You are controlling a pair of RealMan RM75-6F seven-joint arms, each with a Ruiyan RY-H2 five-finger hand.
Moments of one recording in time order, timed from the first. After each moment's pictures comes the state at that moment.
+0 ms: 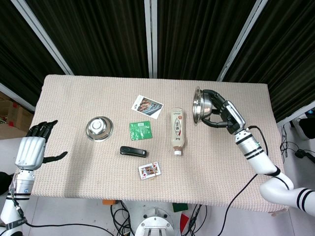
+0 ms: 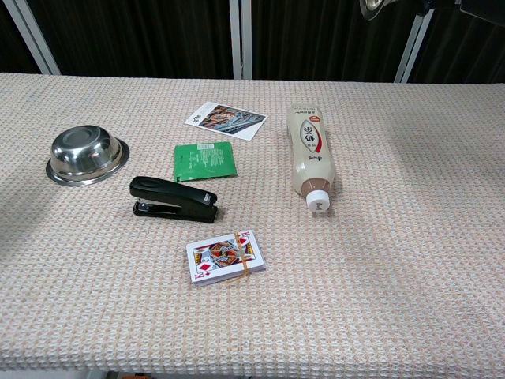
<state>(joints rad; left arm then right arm) -0.22 -1.19 -0.11 -1.65 1.43 1.42 0.14 0.64 -1.24 0.28 -1.52 -1.45 1.00 1.43</state>
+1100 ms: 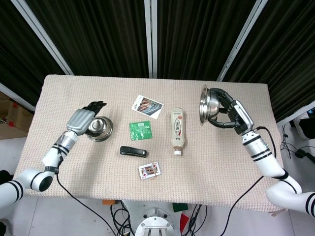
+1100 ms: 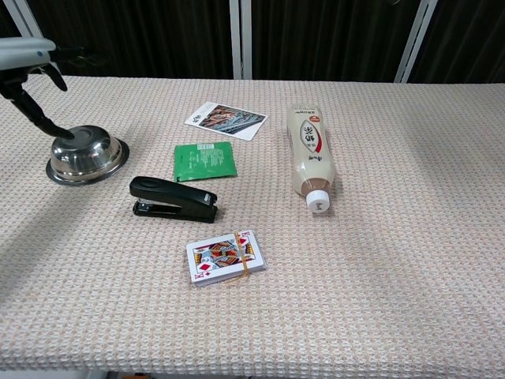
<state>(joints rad) -0.68 -1.37 -0.20 -1.30 1.31 0.78 -0.06 0.61 -1.17 0.27 -1.59 -1.43 1.05 1.36</state>
